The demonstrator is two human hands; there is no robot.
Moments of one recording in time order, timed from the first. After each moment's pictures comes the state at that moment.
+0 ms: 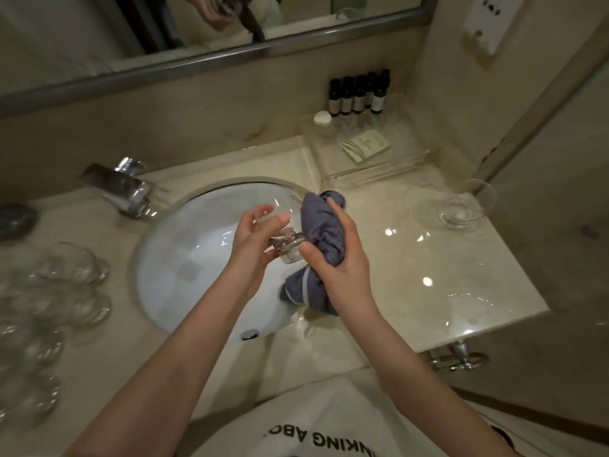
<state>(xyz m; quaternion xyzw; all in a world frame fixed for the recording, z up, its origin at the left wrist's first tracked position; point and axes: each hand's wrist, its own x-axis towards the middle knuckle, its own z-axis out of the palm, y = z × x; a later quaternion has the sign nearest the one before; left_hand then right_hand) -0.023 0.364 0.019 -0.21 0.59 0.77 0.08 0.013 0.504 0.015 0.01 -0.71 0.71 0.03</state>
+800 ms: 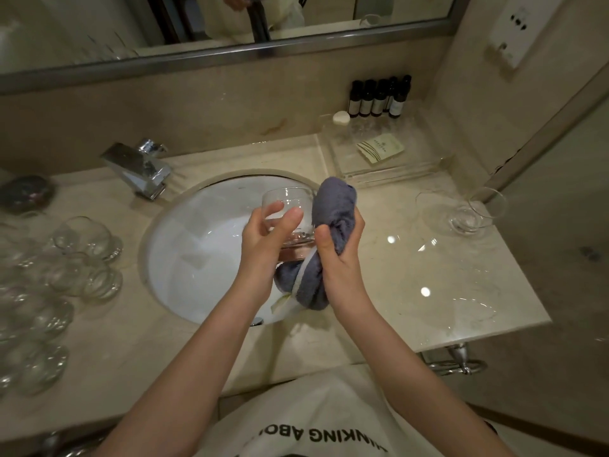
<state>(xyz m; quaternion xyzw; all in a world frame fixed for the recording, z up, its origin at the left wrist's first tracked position) 0.011 0.368 0.032 -0.21 0.61 0.76 0.00 0.022 0.480 0.024 -0.02 -0.65 0.76 -0.05</state>
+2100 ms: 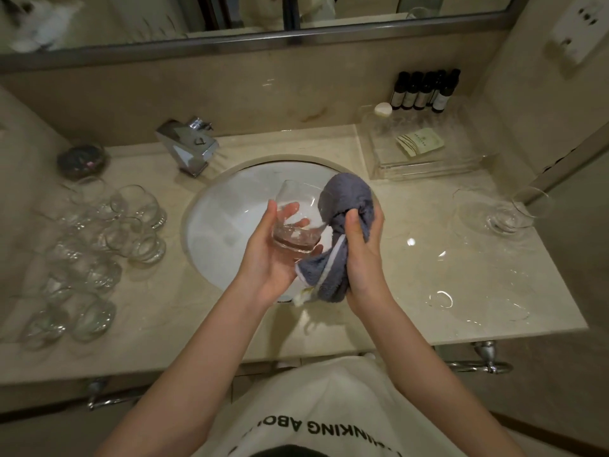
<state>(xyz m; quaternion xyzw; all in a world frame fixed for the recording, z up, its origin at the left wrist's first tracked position) 0.055 0.324 0.039 -0.26 0.35 0.90 0.09 0.041 0.448 0.023 -0.09 -0.61 0.79 -0.08</state>
